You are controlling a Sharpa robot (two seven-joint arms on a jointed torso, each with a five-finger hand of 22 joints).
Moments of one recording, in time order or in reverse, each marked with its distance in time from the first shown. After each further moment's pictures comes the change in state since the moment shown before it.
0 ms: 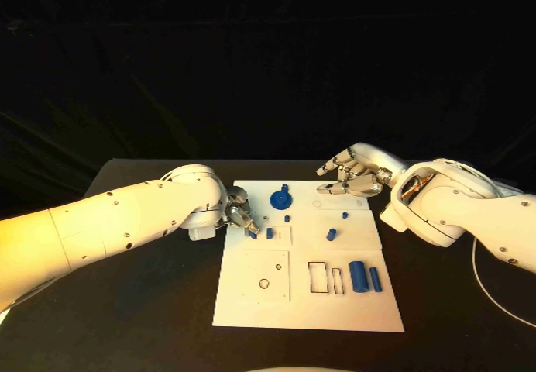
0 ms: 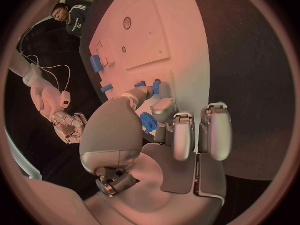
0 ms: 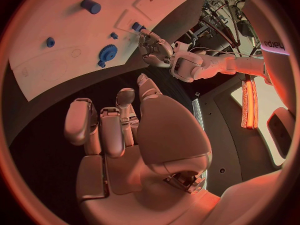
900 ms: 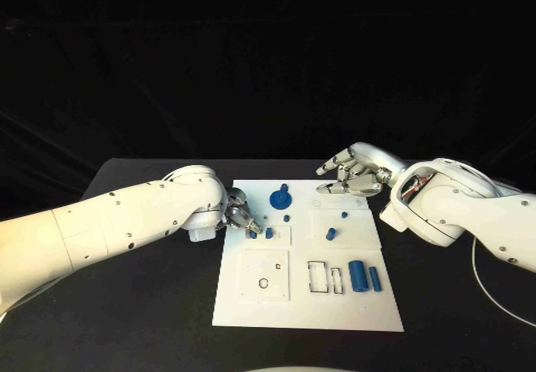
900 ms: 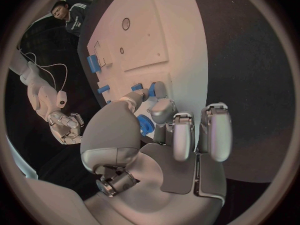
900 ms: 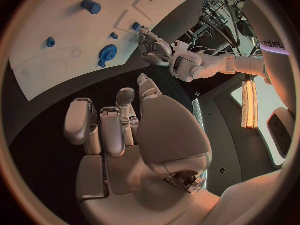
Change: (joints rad) left arm -0.004 0.007 -0.003 -0.008 0.016 -0.001 -0.039; left_hand -0.104 -0.012 -0.142 0.027 -0.008 0.044 -0.016 -0.018 -0.018 0.008 -0.008 0.004 0.015 0.000 -0.007 0.000 0.000 0.000 0.001 -0.009 0.004 0.000; right arm 0.000 -0.002 0.000 0.001 0.001 0.000 0.000; right_hand 0.000 0.000 -0.004 0.004 0.000 0.000 0.000 0.000 0.000 0.000 0.000 0.000 -0.004 0.000 0.000 -0.001 -0.005 0.000 0.000 0.000 0.000 -0.004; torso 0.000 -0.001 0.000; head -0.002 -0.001
